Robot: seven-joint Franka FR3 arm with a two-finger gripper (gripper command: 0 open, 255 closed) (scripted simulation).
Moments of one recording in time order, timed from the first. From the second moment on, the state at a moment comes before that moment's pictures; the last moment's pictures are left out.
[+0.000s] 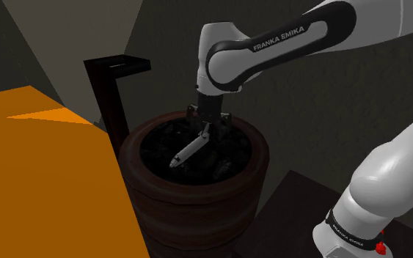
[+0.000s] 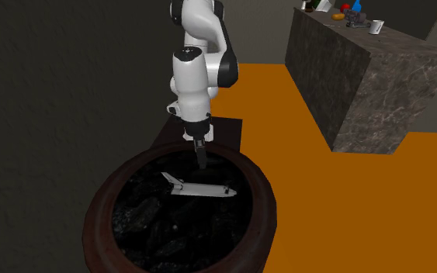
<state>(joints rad) -0.18 -0.27 0.44 -2.28 0.18 2.09 1.38</state>
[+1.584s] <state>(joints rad) -0.23 -0.03 0.50 -2.22 0.06 2.30 1.69</state>
